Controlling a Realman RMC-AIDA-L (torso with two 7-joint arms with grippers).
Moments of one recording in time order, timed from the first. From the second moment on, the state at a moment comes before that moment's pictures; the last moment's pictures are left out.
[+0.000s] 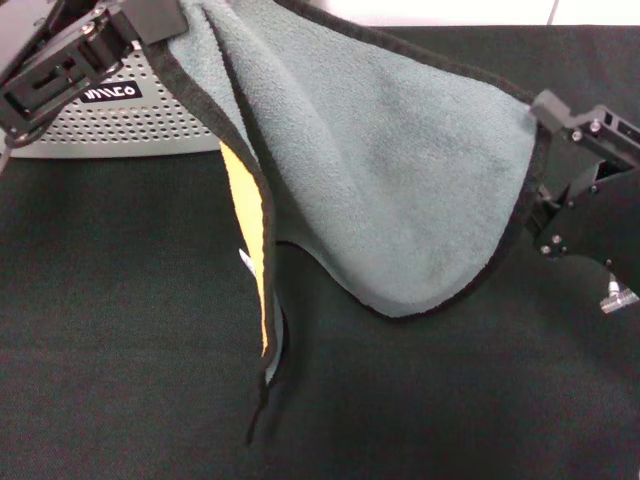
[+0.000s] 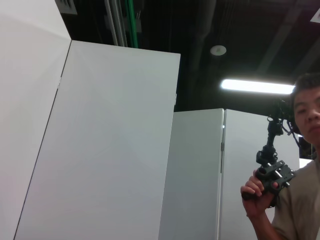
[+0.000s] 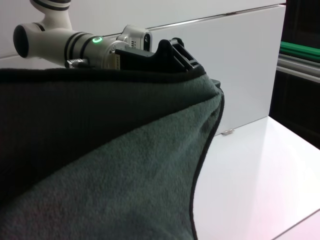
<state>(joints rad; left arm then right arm) -0.43 -1.92 1.05 0.74 1.06 2.03 -1.52 0.31 2.03 -2.11 -0.42 -0.04 -1.67 -0.80</state>
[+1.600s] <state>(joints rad) -0.40 -1.92 1.05 0.73 1.08 2.03 -1.51 0.33 2.03 -2.12 -0.46 0.06 -1.70 -0.87</state>
